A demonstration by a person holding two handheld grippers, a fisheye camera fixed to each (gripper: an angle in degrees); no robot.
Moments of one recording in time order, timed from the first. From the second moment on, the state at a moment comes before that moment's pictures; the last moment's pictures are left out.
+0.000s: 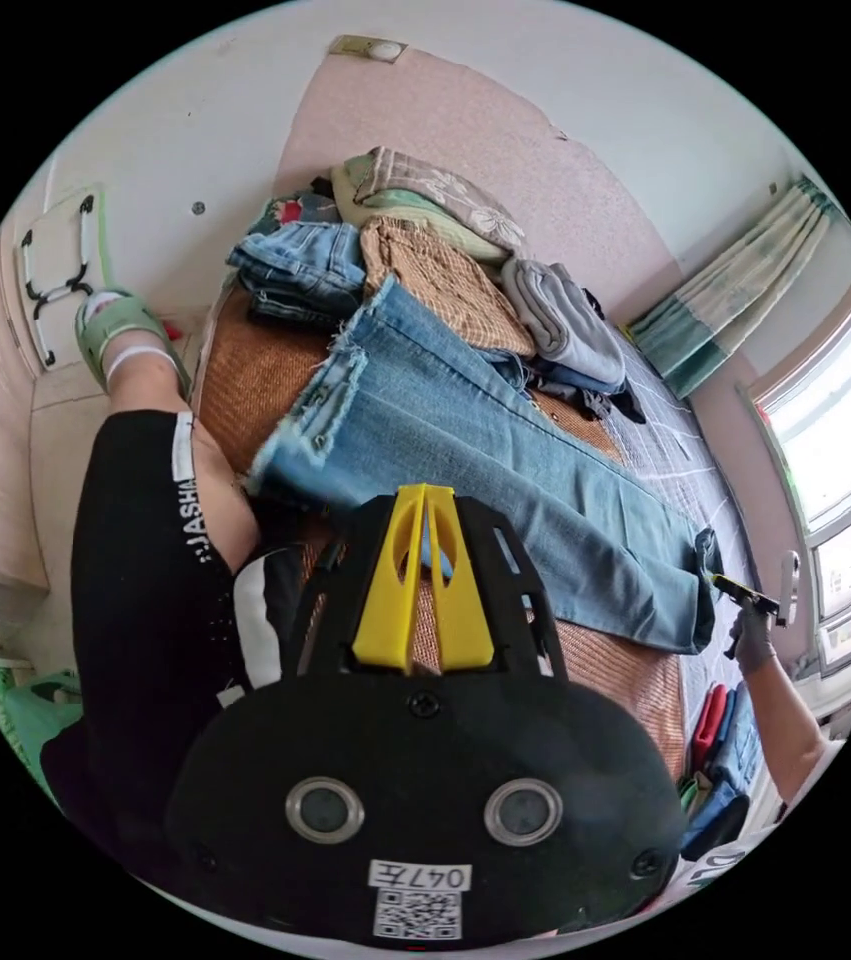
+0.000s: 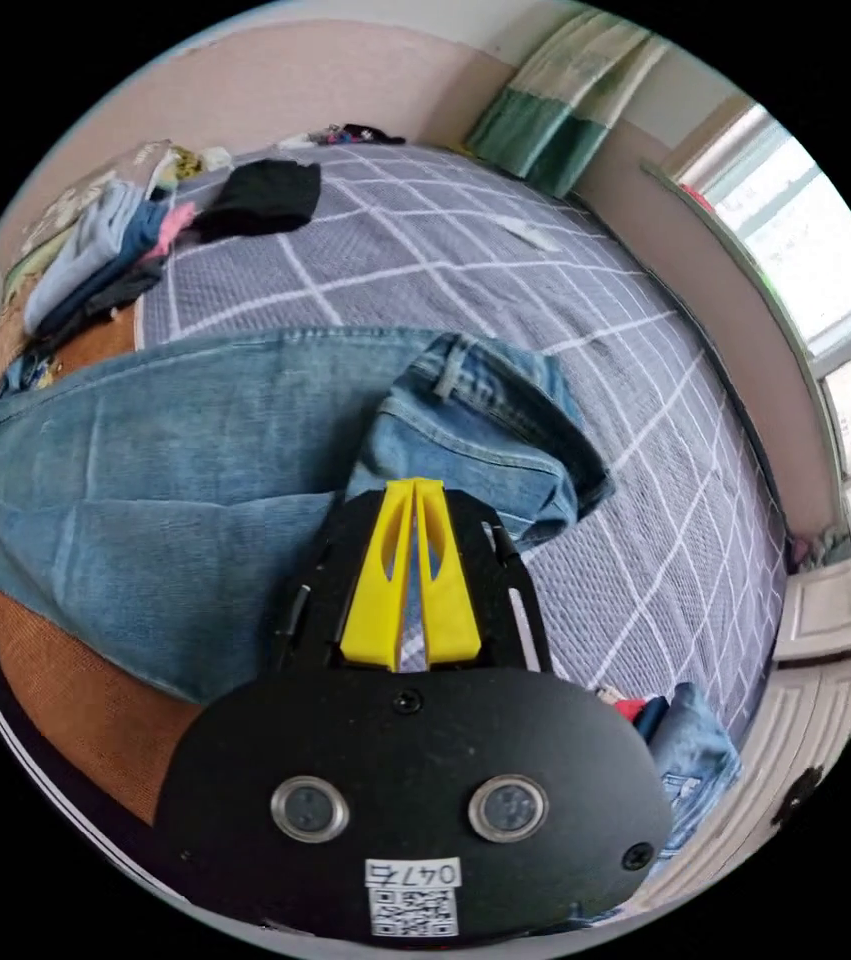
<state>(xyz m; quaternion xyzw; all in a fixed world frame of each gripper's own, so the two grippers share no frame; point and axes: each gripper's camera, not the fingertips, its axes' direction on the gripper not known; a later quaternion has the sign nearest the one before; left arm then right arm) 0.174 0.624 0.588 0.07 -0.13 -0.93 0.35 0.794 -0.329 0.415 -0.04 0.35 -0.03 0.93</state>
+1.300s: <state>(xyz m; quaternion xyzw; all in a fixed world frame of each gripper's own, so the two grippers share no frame) 0.131 0.717 0.370 0.04 -0.18 -0.88 0.45 0.879 -0.120 0.347 0.08 0.19 0.20 0.96</state>
